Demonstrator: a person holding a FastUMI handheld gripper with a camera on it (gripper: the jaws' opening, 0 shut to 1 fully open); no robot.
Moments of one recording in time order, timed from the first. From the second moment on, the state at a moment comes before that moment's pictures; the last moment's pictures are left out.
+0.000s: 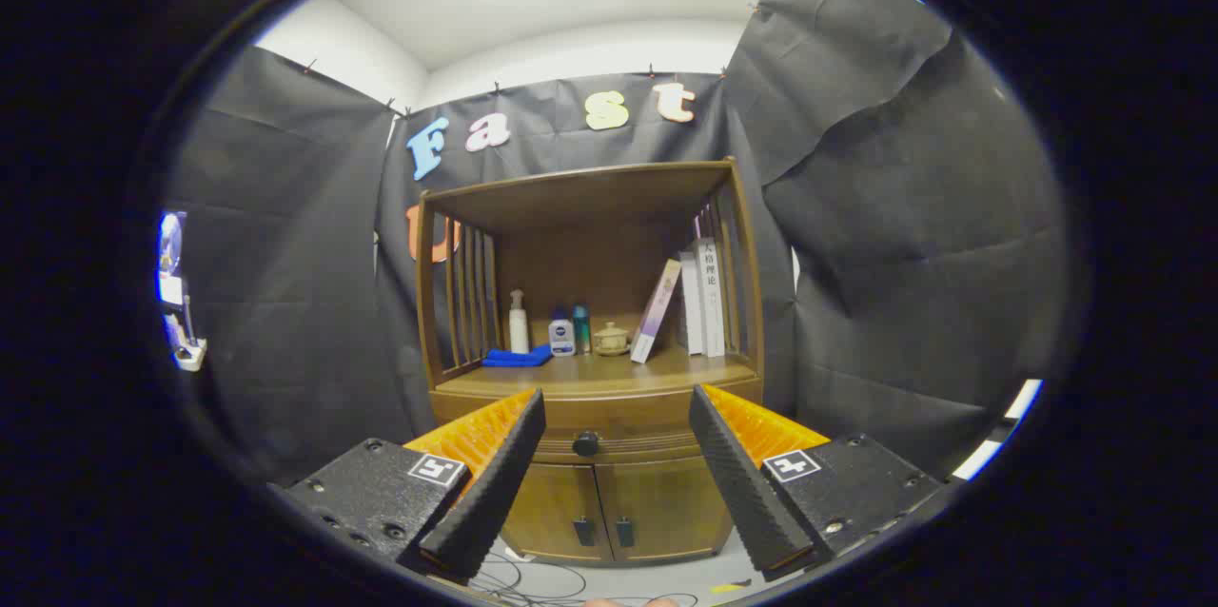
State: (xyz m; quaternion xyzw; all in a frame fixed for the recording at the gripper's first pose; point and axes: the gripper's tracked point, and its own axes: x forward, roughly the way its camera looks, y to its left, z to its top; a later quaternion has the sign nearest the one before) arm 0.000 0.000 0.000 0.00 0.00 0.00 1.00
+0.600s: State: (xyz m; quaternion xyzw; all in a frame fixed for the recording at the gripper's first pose) arm 0.013 0.024 -0.024 0.01 0.03 0.00 1.00
